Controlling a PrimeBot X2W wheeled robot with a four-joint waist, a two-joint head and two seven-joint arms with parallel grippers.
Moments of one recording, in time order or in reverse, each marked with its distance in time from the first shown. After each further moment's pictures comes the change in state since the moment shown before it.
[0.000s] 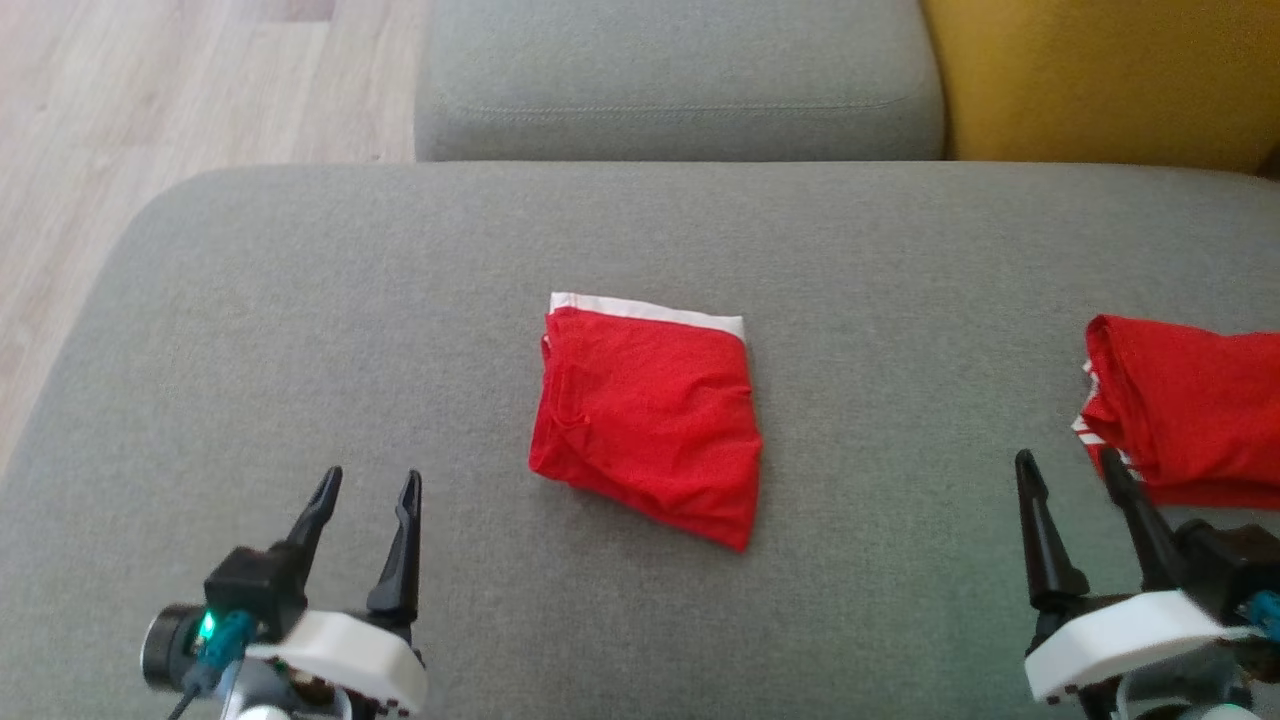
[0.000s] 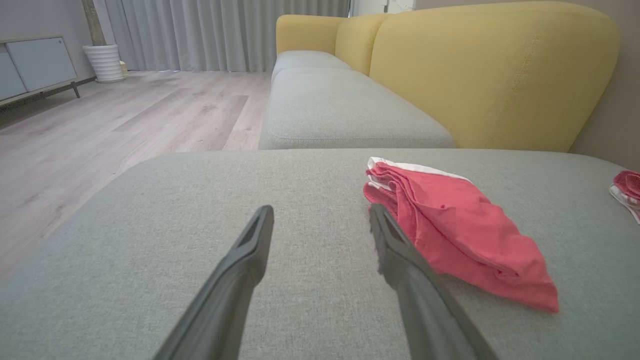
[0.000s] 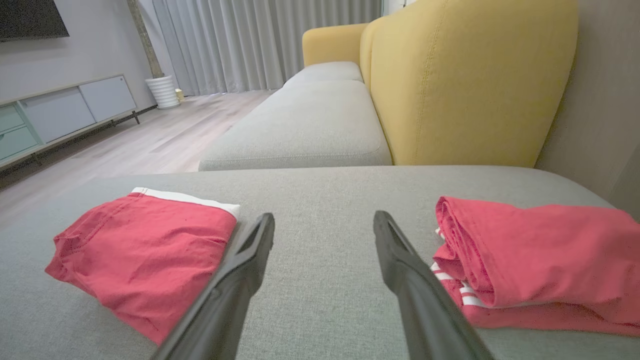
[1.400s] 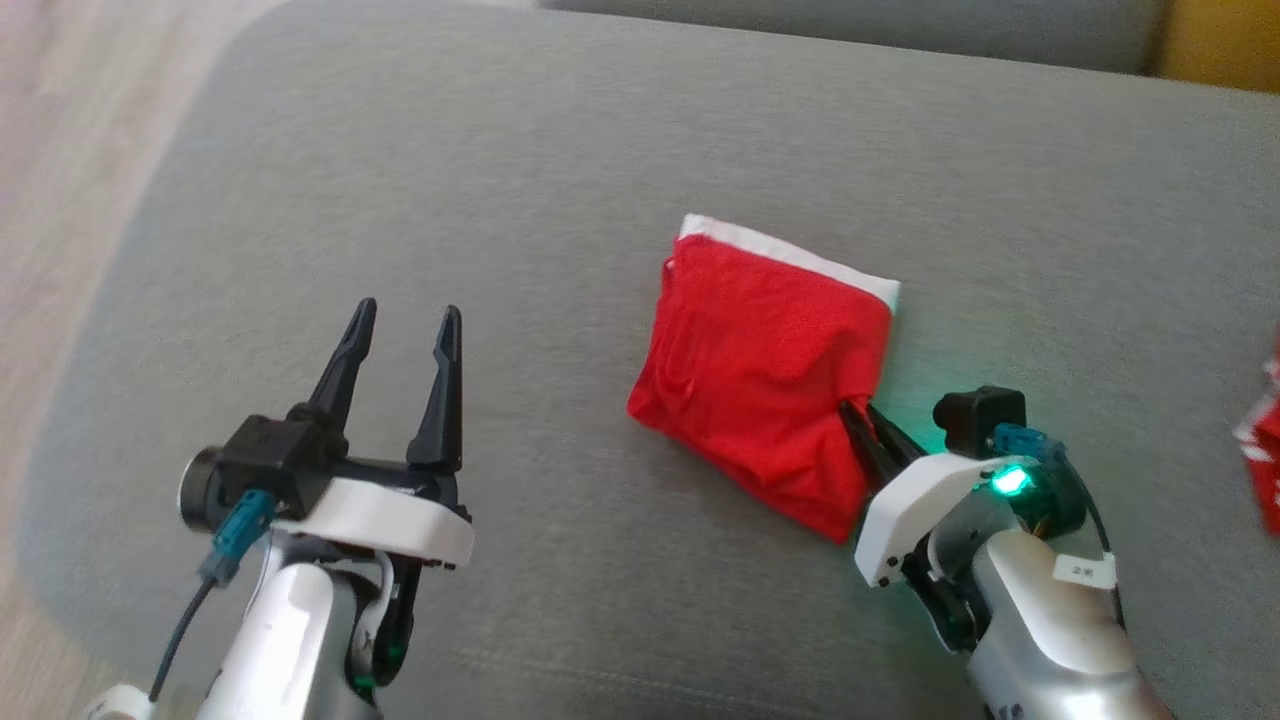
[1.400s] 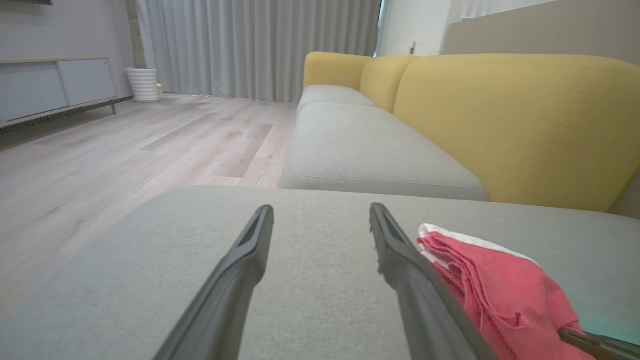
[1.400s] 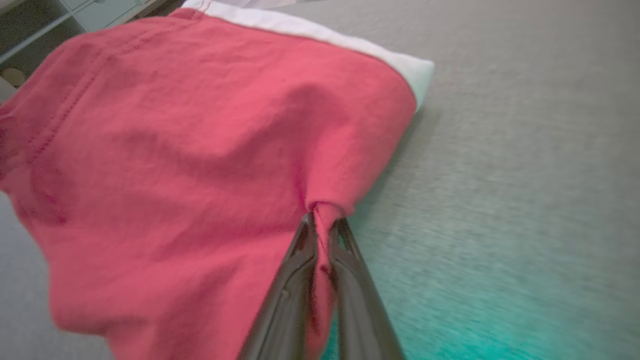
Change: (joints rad) left arm -0.242 -0.081 -0.022 0.031 0.002 -0.037 -0.076; right arm -0.539 -0.010 0.327 0.819 0.126 0.000 -0.080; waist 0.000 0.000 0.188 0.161
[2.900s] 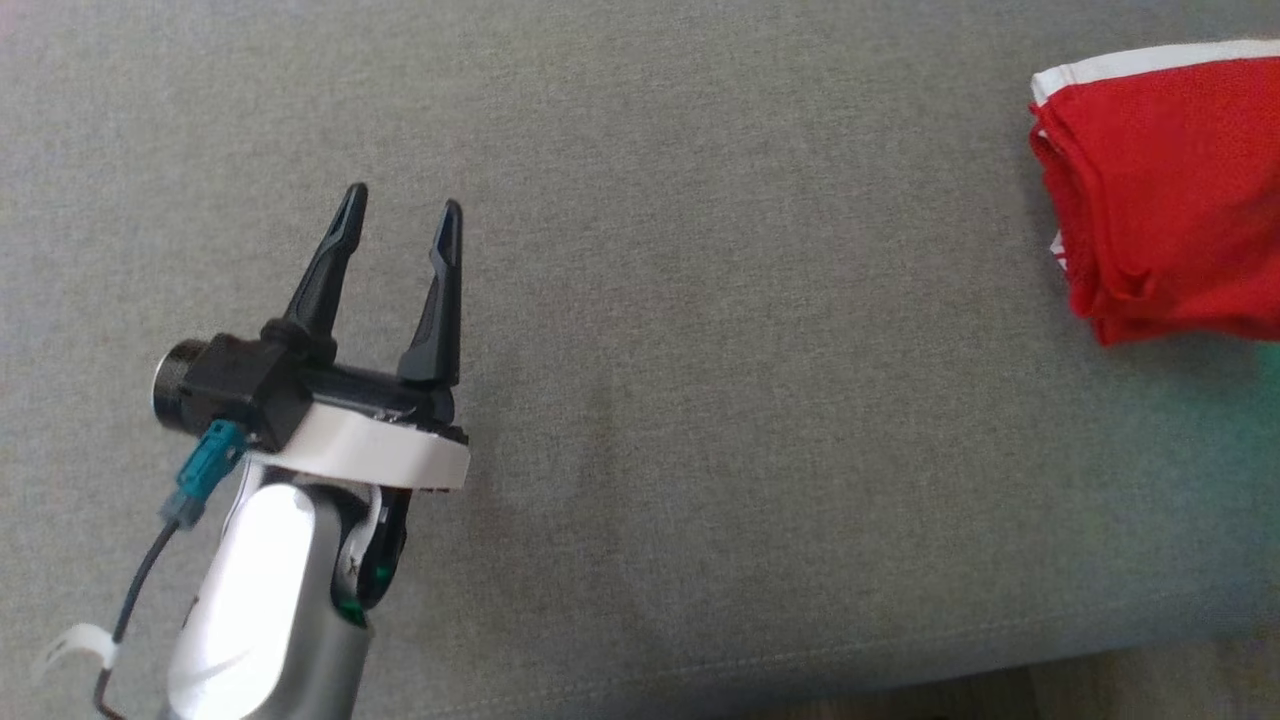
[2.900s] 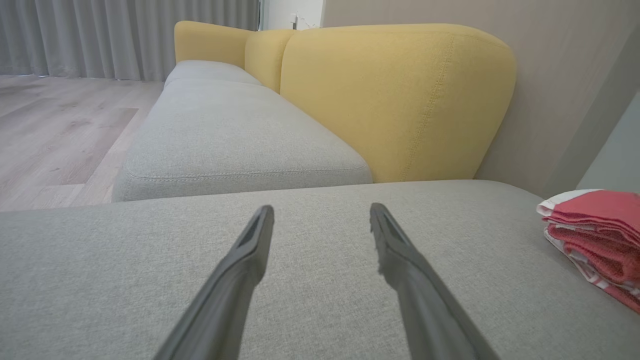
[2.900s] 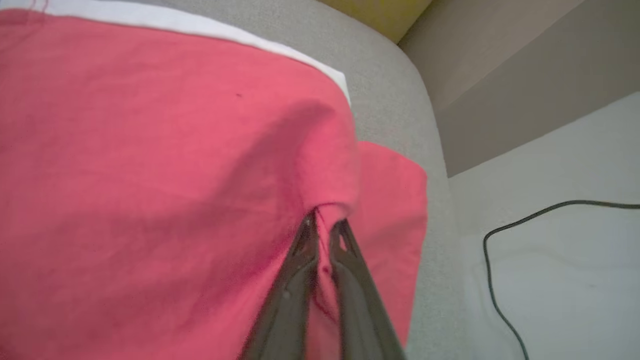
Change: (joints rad) left arm -0.114 0.003 0.012 -0.062 0.019 -0.047 0.000; right arm -0.105 -0.537 -0.231 -0.398 -0.111 0.000 0.500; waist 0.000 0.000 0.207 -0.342
